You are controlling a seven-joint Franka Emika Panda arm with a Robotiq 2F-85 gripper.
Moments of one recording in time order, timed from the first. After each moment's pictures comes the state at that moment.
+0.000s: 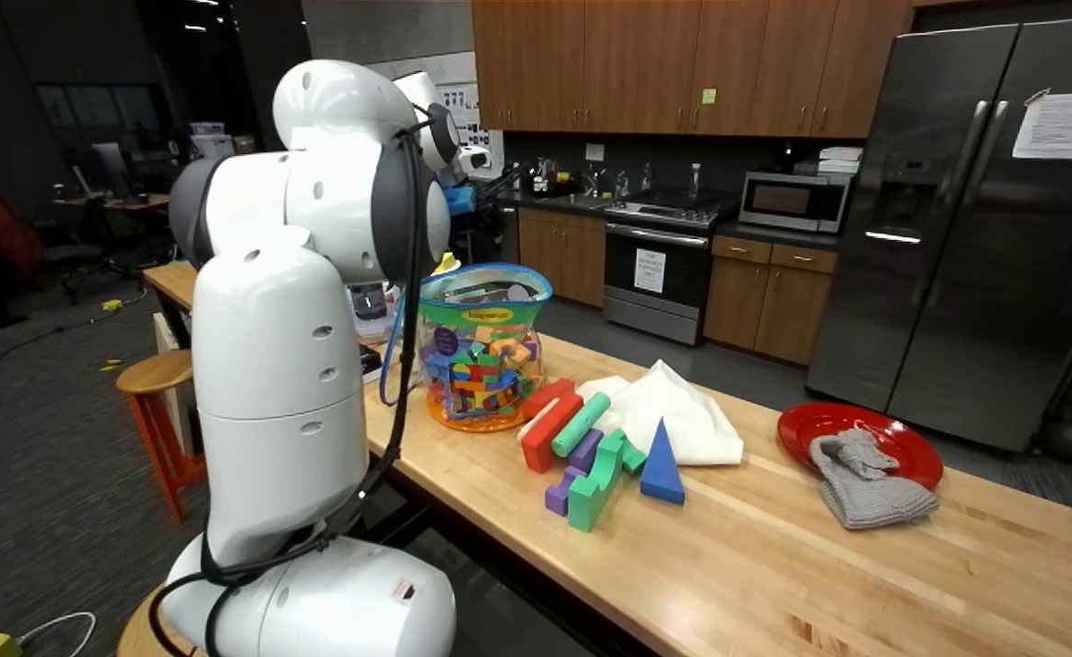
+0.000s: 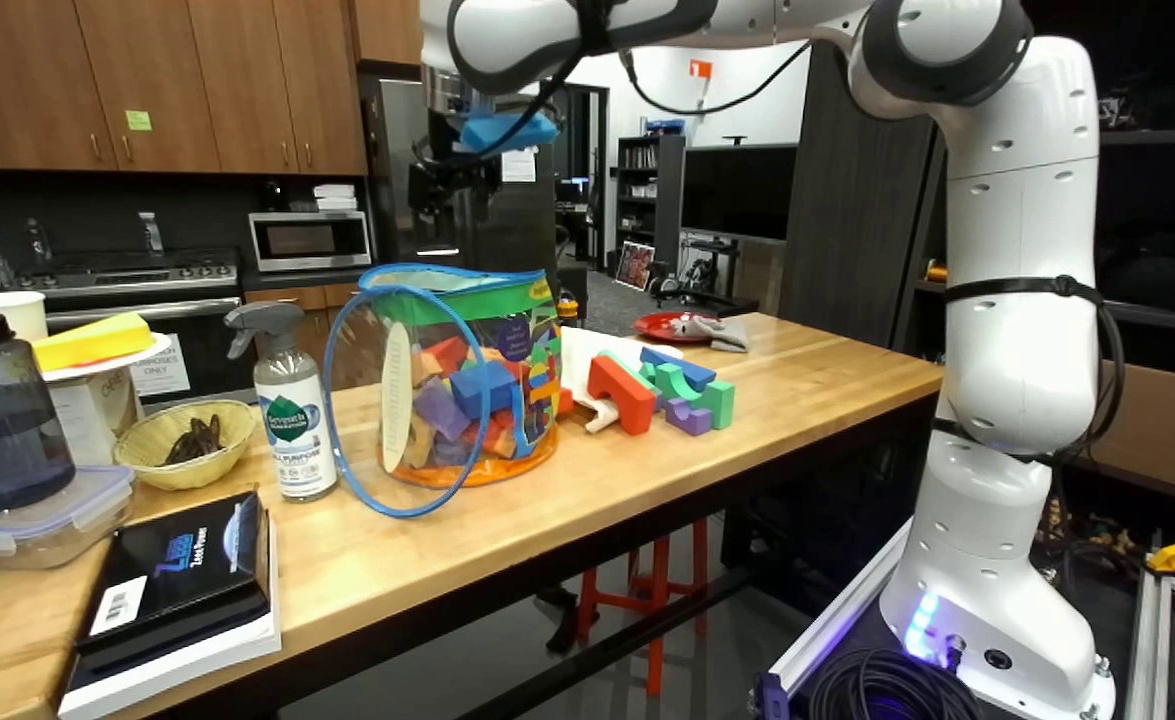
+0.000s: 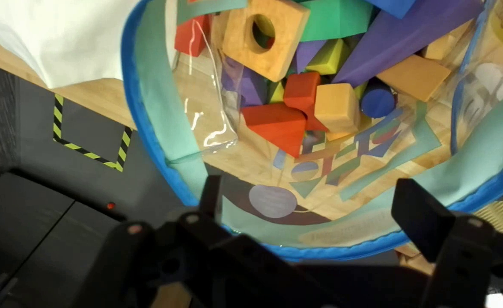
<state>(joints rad) 0.24 0.19 0.27 -1.49 -0.32 1.94 0.31</state>
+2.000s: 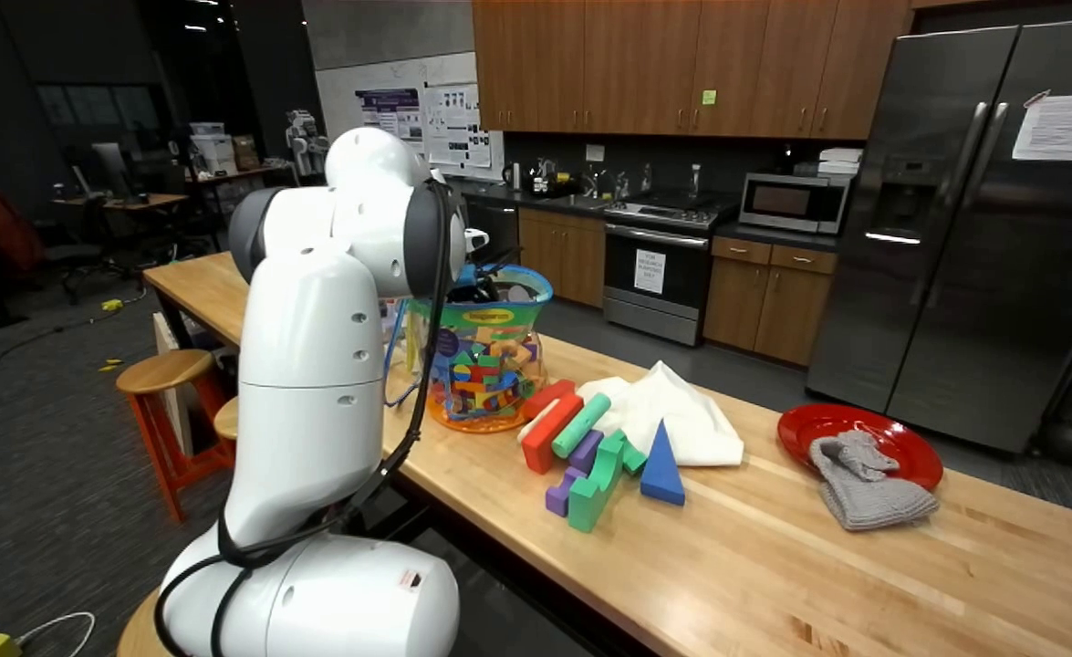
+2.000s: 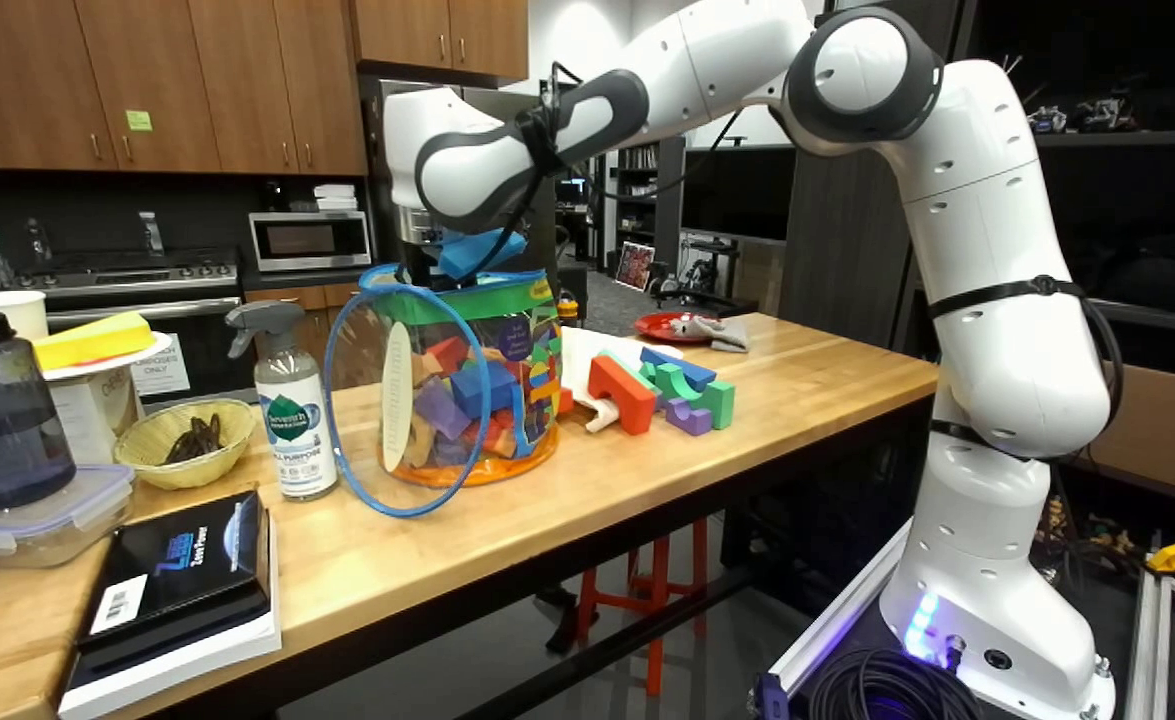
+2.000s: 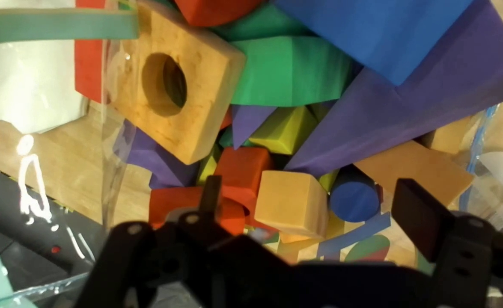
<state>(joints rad) 0.34 0.39 0.20 -1.56 -0.31 2.08 0.30</state>
